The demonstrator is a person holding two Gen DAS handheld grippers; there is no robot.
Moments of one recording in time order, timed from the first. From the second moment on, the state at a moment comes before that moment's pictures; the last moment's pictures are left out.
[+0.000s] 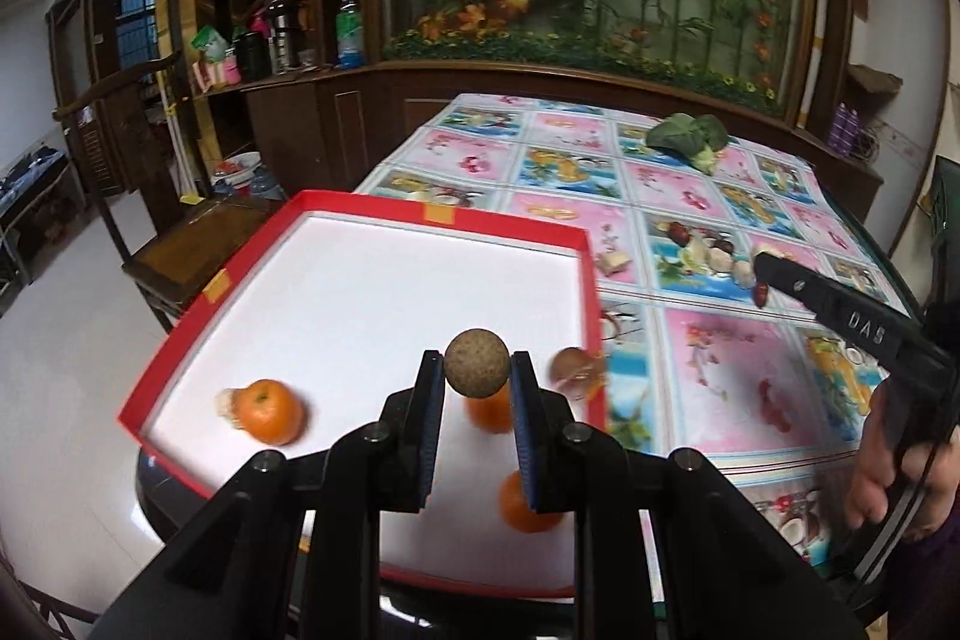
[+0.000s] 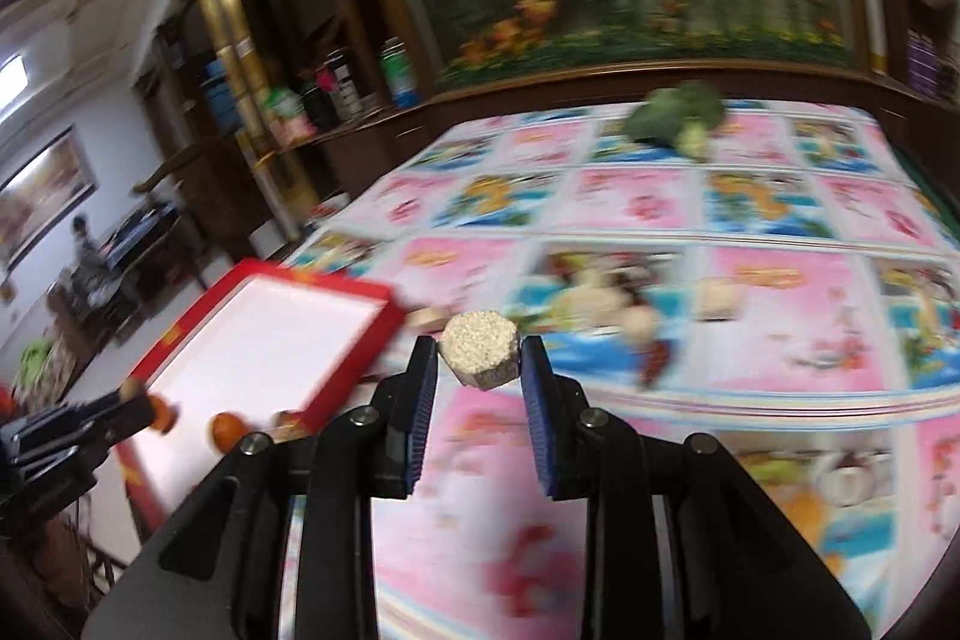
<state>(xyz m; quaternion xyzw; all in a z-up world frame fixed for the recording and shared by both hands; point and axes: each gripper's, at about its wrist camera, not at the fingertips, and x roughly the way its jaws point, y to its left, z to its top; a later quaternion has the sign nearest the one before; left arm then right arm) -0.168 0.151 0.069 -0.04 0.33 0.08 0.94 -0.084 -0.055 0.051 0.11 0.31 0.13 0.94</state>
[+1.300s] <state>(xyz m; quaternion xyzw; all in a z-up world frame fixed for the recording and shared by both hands) -0.115 0.226 0.035 -0.07 0.40 0.20 0.89 0.004 0.104 0.012 0.08 0.43 0.23 0.87</state>
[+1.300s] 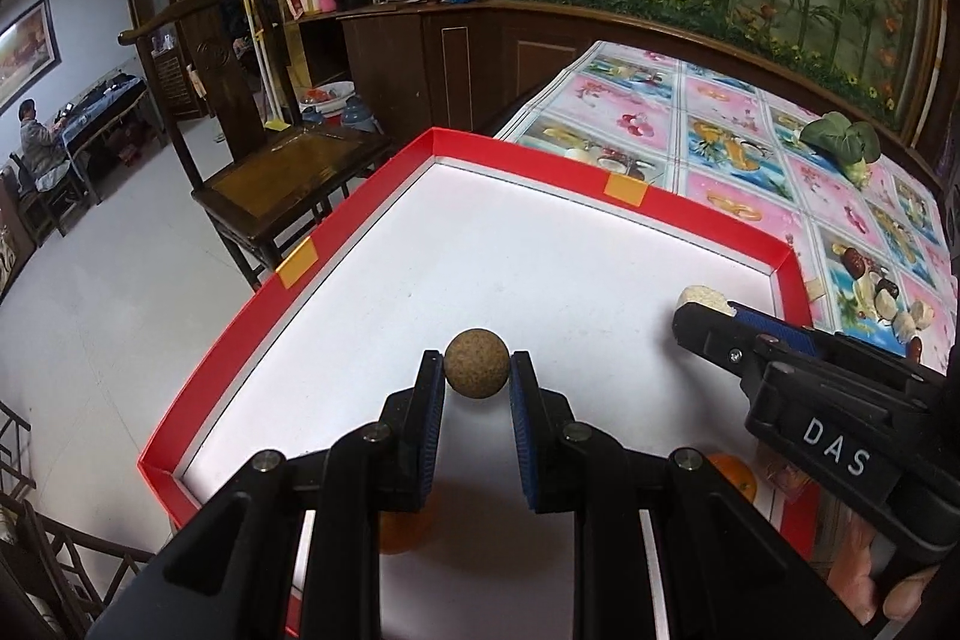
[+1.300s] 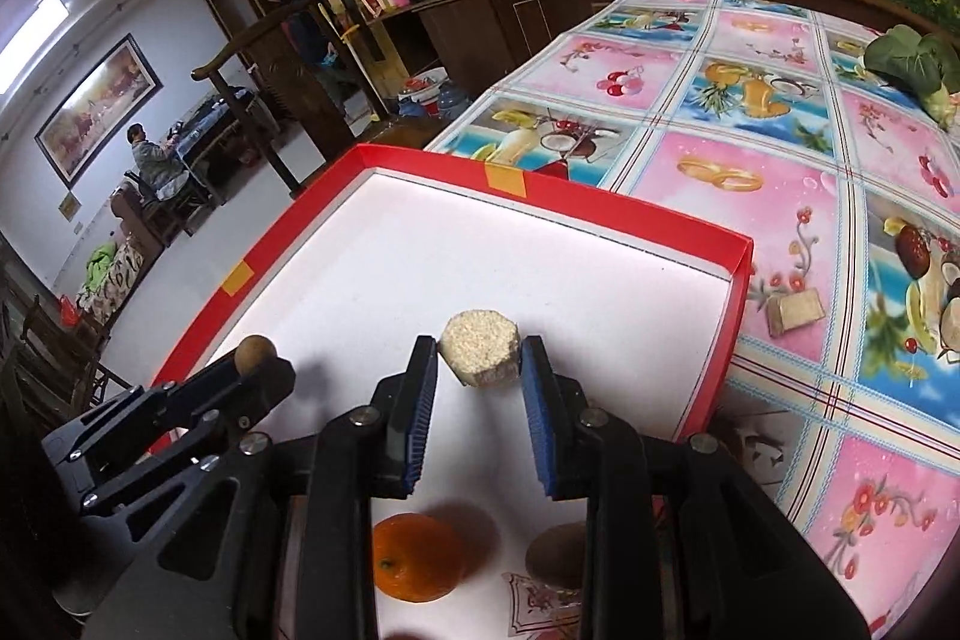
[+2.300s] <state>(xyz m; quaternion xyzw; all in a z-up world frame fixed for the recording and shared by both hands) -0.112 0.219 0.027 -0.07 0.43 0.21 0.88 0.003 0.116 0.003 0.02 0.44 0.22 0.87</state>
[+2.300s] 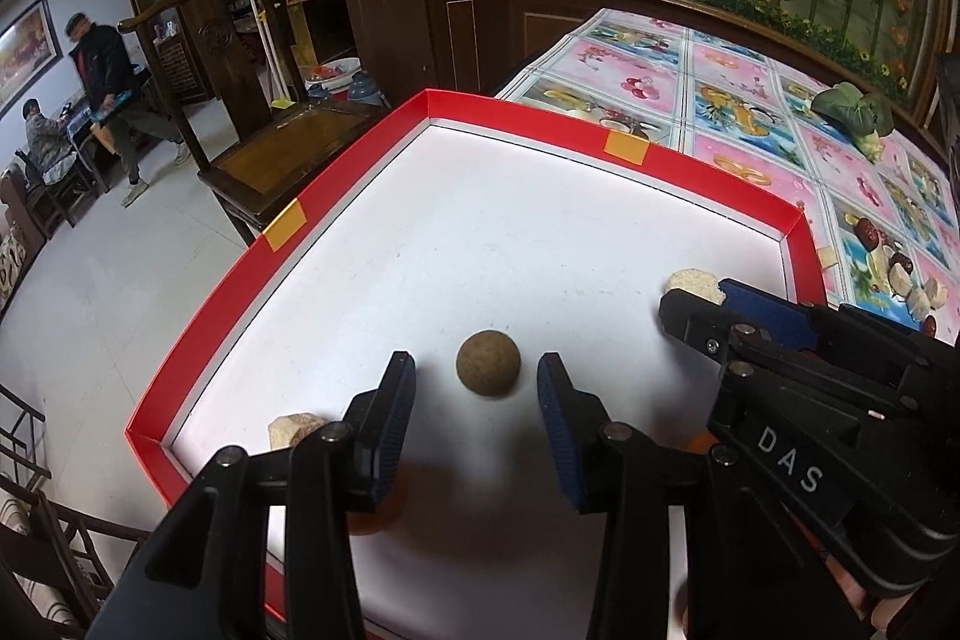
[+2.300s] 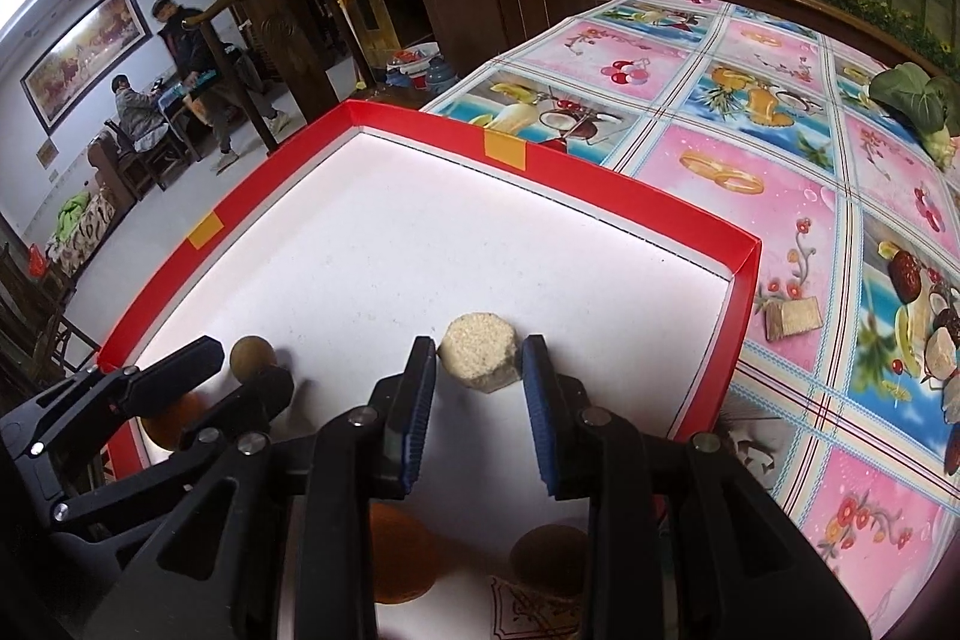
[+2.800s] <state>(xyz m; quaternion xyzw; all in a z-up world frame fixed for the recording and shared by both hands) -0.127 0.209 0.052 -0.07 0.39 0.20 0.89 0.000 0.084 0.037 0.10 0.40 0.23 0.88</state>
